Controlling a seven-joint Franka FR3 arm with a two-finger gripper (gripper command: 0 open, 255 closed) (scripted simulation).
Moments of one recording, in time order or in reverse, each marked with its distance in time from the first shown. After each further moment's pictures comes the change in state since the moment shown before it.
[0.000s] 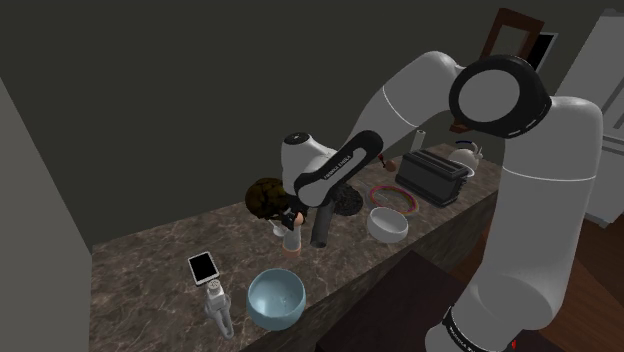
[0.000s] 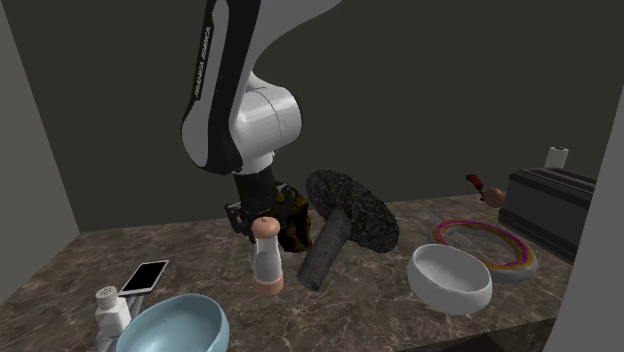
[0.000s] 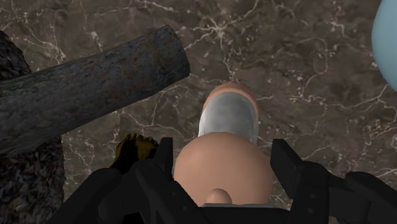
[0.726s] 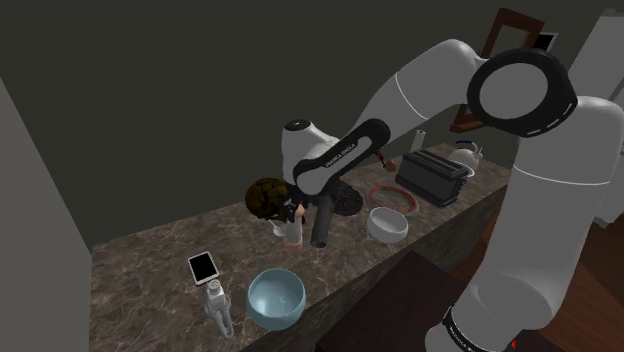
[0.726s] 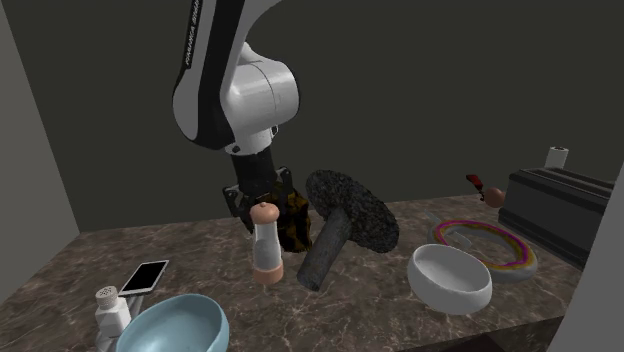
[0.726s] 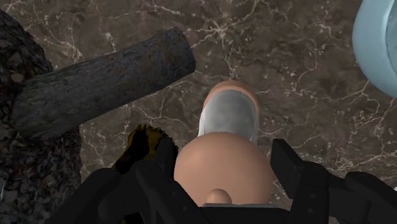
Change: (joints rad) arm -0.009 -0.076 0.018 0.005 0.048 -0.077 -0.043
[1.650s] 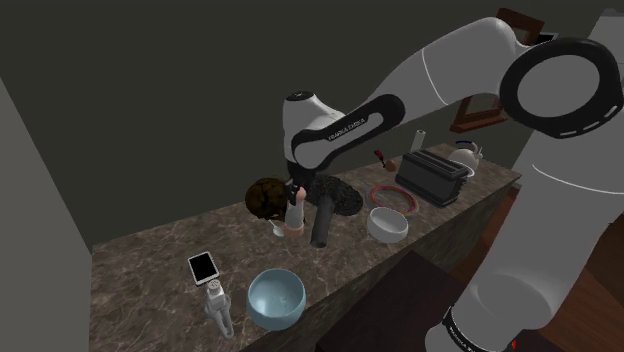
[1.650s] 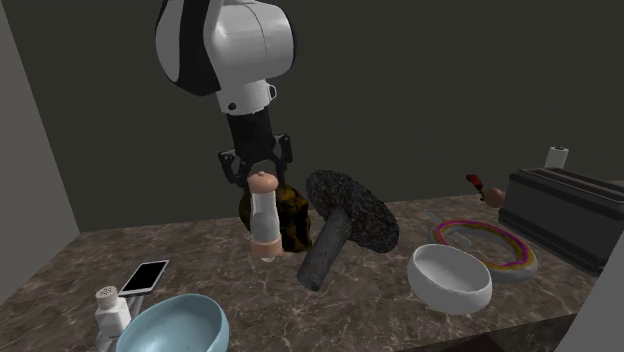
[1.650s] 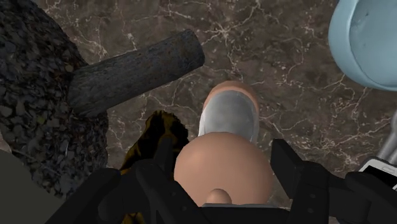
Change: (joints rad) arm -0.007 -0.122 0.017 0.048 0.075 -0.160 -0.073
